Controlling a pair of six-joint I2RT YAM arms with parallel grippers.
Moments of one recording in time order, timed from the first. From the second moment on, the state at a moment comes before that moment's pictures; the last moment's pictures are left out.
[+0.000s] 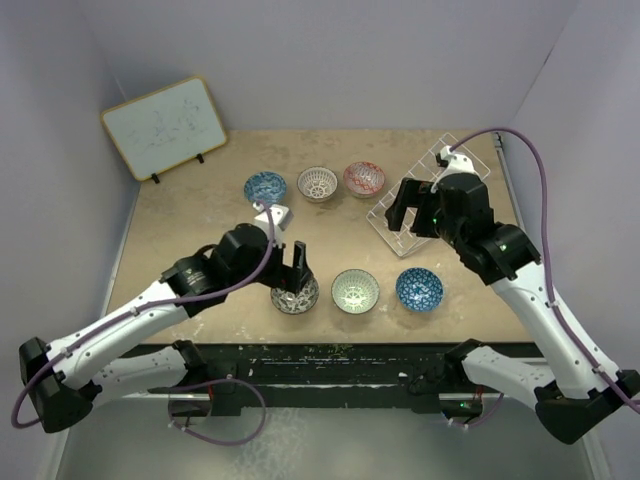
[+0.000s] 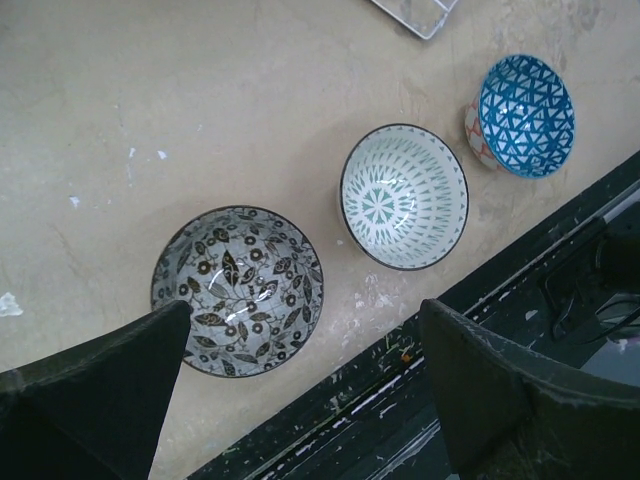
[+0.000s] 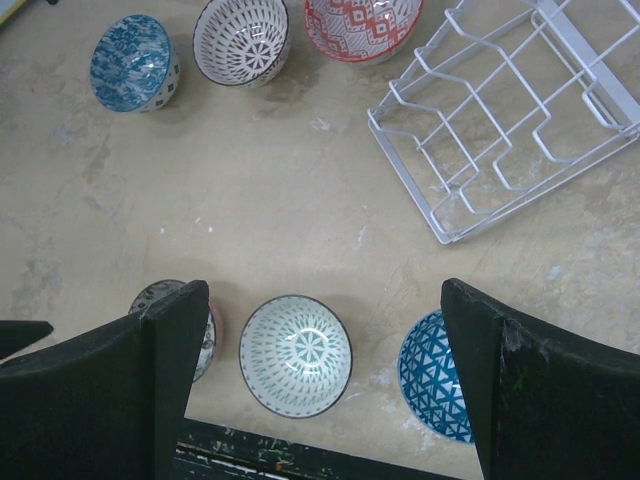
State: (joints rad) left arm -0.83 0.96 0.90 -0.53 -0.07 -0.47; right arm 0.50 1.02 1.22 -0.77 0.21 0.47
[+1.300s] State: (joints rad) left arm -1.22 1.22 0.62 -0.13 -0.44 -0.49; right arm 0.49 1.04 1.45 -0.88 0.19 0.41
